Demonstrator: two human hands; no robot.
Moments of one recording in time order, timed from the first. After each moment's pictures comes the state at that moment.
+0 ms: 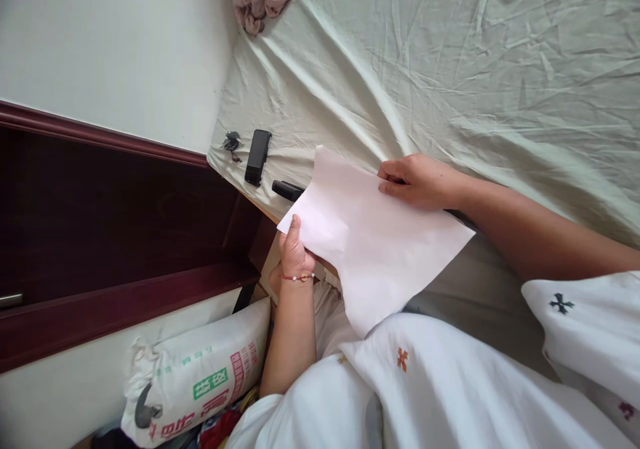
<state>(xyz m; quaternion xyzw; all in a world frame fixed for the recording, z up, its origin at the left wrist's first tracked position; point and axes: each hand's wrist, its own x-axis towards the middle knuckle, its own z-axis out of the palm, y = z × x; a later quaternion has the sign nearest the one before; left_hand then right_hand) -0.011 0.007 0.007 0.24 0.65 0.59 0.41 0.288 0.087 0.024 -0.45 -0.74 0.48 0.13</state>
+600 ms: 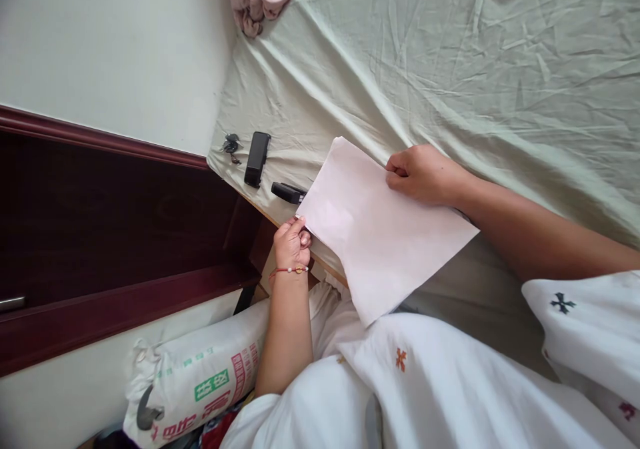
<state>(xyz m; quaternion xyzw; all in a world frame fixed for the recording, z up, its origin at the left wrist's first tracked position) -0.026 0.027 0.013 0.19 0.74 0.49 0.41 0.288 0.089 0.025 -0.54 -0.70 0.45 0.14</state>
